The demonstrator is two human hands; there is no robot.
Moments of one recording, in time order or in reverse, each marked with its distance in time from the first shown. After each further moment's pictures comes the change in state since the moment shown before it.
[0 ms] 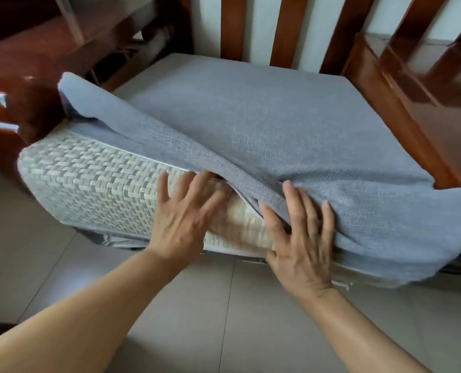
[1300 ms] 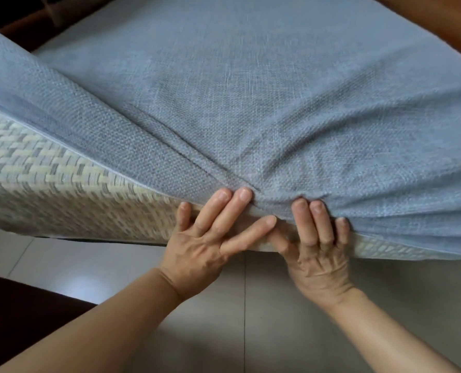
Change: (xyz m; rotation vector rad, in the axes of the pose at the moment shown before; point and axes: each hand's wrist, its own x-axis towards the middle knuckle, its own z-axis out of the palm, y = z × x) left_hand -0.178 0.059 0.126 0.056 0.397 0.308; right_hand -0.196 -0.070 0.083 -0.179 0.279 -0.111
